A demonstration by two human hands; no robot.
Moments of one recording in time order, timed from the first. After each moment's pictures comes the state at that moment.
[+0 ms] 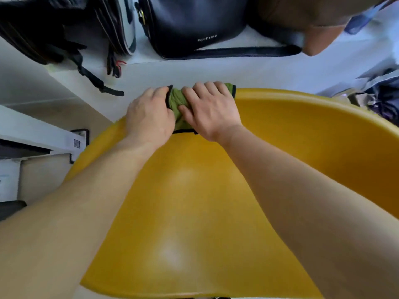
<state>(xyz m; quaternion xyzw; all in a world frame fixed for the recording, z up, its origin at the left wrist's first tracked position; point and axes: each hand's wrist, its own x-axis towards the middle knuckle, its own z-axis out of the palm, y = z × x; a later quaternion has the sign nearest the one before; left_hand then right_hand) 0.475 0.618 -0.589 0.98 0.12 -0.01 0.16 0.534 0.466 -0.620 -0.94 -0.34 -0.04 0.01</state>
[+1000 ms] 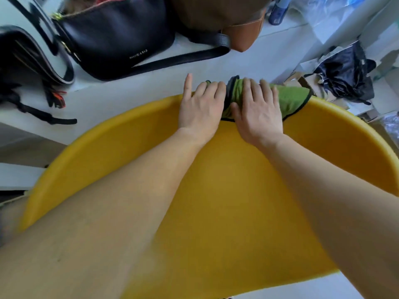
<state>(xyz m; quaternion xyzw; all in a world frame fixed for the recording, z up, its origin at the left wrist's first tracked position) 0.536 0.423 -0.603 0.98 -0.17 0.06 0.01 0.526 0.269 -0.613 -1.00 -0.04 0.01 0.07</state>
